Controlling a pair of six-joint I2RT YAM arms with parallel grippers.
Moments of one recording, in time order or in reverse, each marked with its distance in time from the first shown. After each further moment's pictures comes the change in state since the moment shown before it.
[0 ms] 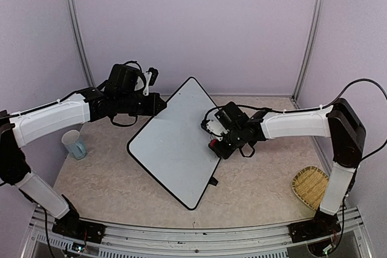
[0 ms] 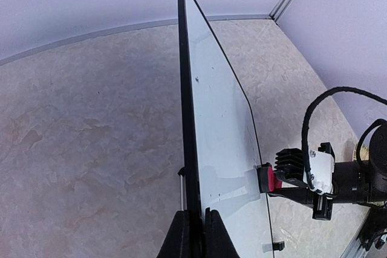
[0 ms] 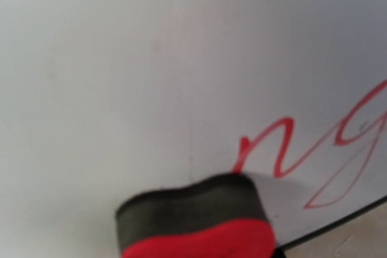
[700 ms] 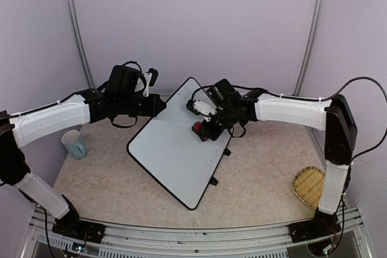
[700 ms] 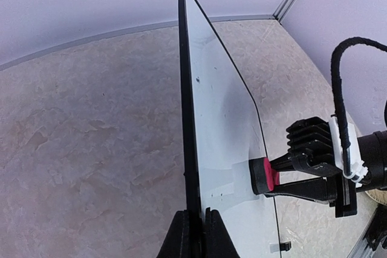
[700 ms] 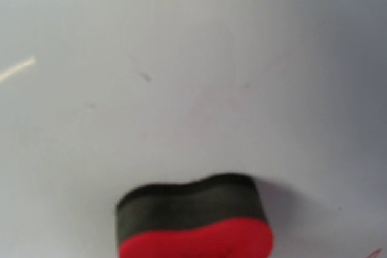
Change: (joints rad) left arm -0.007 -0.006 -0.016 0.011 -0.027 0.015; right arm -0.008 0.088 0.320 -0.126 -0.160 -0.074
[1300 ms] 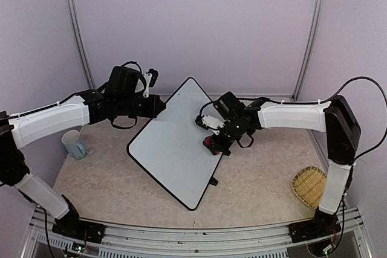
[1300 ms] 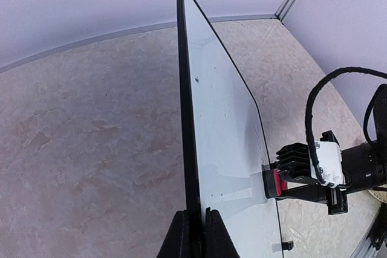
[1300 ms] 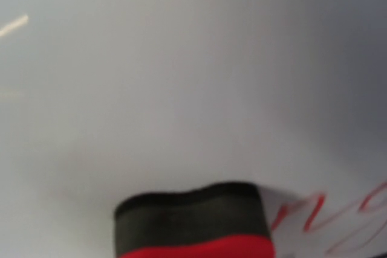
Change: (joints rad) left arm -0.008 -0.008 -0.010 0.002 -0.018 0.012; right arm -0.028 -0.023 -0.145 -0.023 -0.017 -0.028
